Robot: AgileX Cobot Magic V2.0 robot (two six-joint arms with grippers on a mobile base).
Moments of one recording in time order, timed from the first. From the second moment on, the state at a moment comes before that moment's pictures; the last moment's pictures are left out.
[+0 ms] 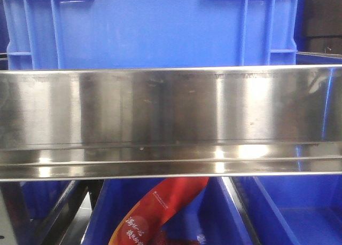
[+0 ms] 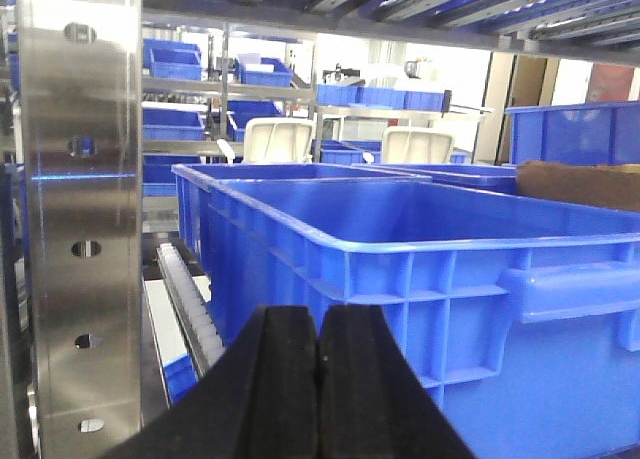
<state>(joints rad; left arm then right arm) -0.30 0.25 -0.42 -0.18 0.14 0.13 0.09 0.01 0.00 0.05 -0.04 -0.01</state>
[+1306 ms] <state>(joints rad) -0.27 0.24 -0.39 -0.10 0.12 0.12 0.09 0.00 0.00 0.04 -0.02 -0.01</state>
